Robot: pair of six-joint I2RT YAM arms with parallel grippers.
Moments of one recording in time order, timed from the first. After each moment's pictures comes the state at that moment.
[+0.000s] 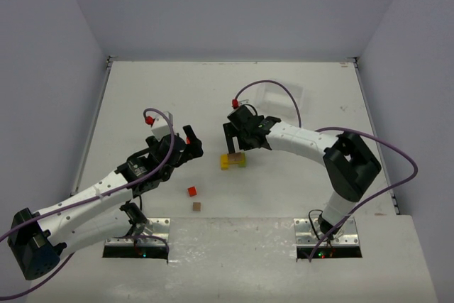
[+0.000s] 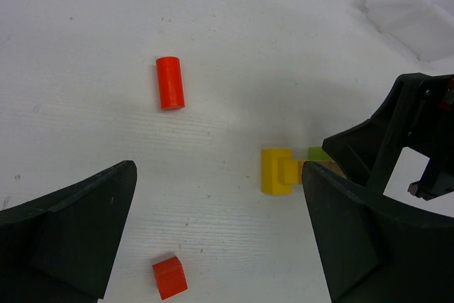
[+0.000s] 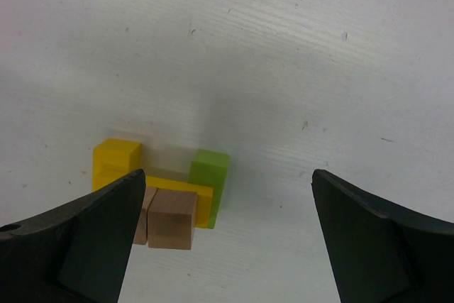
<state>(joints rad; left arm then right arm) -0.78 0.86 0.61 -0.39 -0.58 -0.83 0.79 1.72 1.10 -0.42 0.28 0.46</state>
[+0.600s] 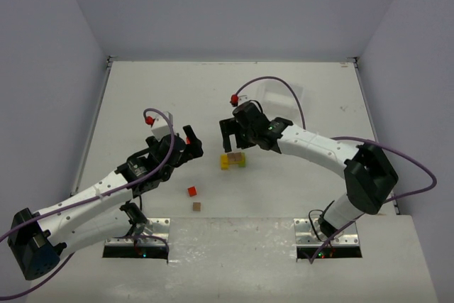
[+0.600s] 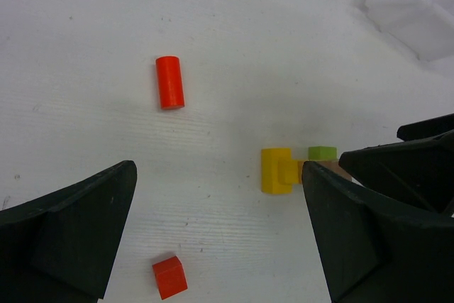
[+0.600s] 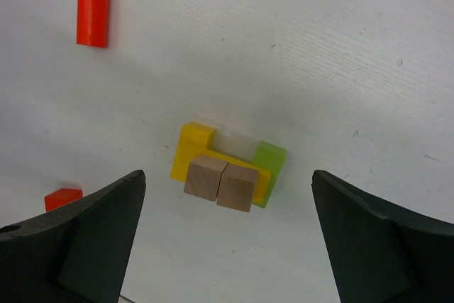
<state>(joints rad) -0.78 0.86 0.61 -0.39 -0.58 -0.83 0.80 1.58 1.07 -0.36 0.13 0.44</state>
